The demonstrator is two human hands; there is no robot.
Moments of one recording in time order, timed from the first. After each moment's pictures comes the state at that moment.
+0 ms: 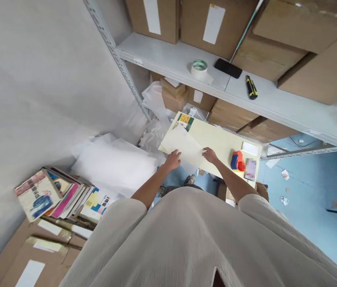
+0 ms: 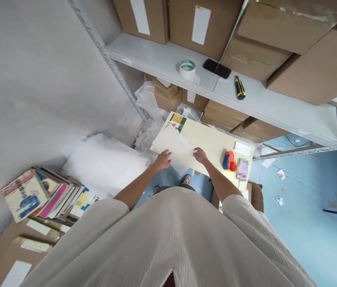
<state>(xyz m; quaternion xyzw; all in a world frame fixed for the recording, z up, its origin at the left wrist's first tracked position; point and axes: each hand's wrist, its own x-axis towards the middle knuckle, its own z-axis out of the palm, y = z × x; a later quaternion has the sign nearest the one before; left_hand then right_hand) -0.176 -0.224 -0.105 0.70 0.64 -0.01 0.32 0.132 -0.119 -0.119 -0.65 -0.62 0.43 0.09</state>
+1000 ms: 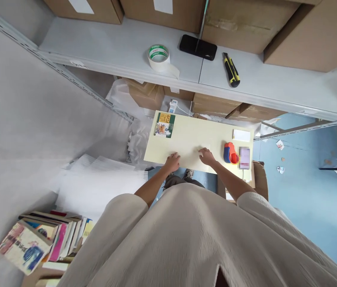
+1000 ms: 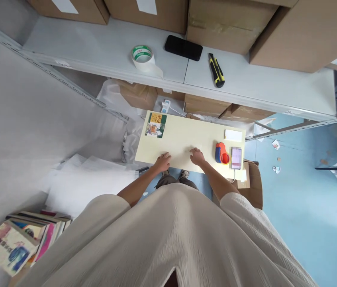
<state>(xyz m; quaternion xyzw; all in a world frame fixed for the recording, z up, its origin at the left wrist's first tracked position) -0.123 -0.155 -0.143 0.75 0.53 -0.13 0.38 0.178 -0.122 -0.138 -0.64 -0.68 0.36 -0.08</state>
